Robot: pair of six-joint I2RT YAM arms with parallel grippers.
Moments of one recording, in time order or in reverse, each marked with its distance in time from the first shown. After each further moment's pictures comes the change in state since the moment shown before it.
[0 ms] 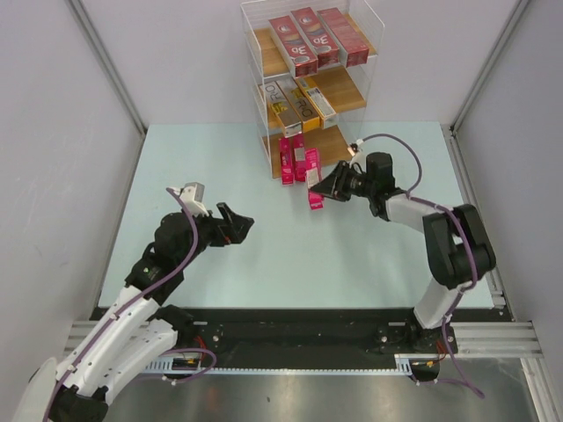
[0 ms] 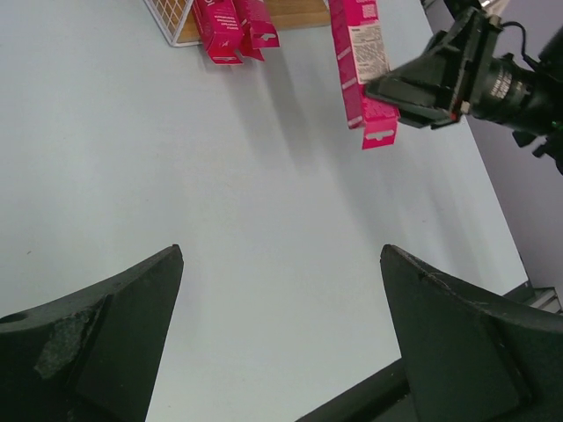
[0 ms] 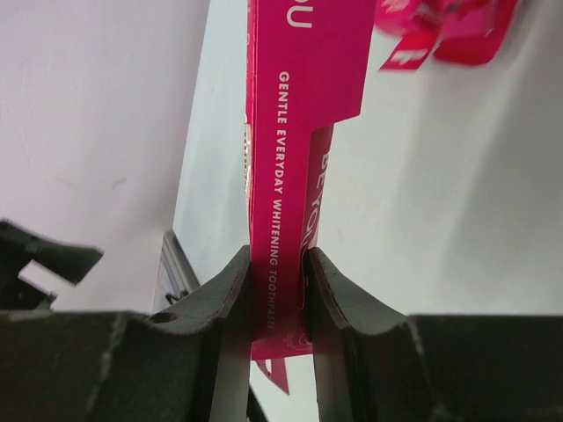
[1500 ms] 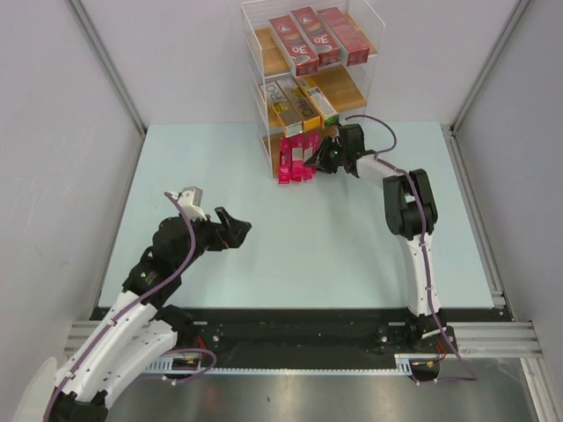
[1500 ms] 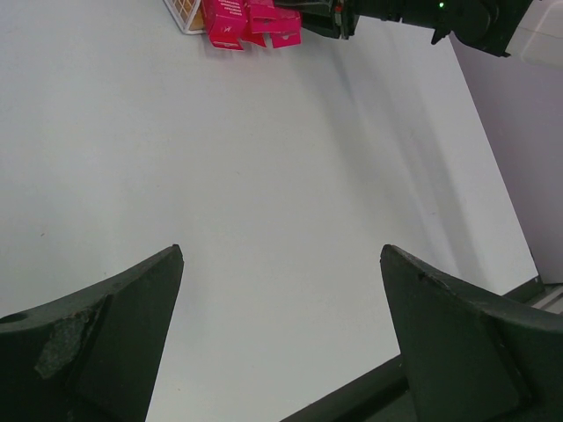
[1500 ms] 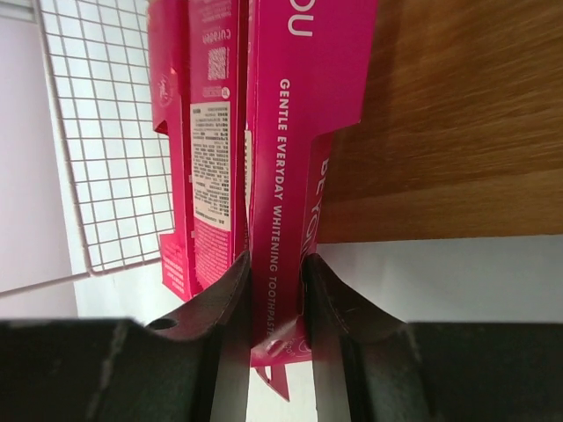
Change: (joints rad) left arm 0.000 -0.043 -0.014 -0.049 -0.011 0.007; right arm -0.015 0.661 0.843 -0.421 0.274 -0.068
